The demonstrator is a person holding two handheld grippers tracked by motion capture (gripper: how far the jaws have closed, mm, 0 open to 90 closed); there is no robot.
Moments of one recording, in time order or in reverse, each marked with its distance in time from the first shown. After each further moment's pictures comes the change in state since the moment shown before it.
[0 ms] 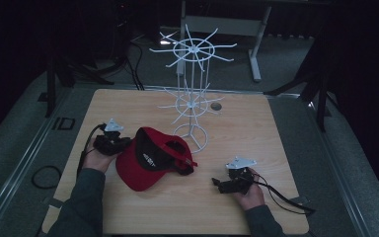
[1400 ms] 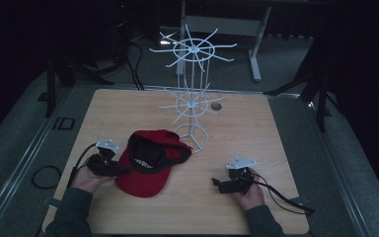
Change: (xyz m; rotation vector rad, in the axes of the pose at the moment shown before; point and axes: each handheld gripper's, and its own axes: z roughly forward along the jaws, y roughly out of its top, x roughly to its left) left arm -0.011 -0.037 -0.015 0.134 -0.286 -0.038; right arm 0.000 0.000 0.000 -0.002 -0.001 -0.001
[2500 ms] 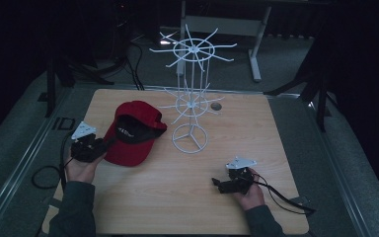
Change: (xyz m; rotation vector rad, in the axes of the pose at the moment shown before) left arm -0.004 0.019 -0.049 -0.413 0.324 -0.080; right arm 0.000 0.000 0.000 0.000 0.000 -0.001
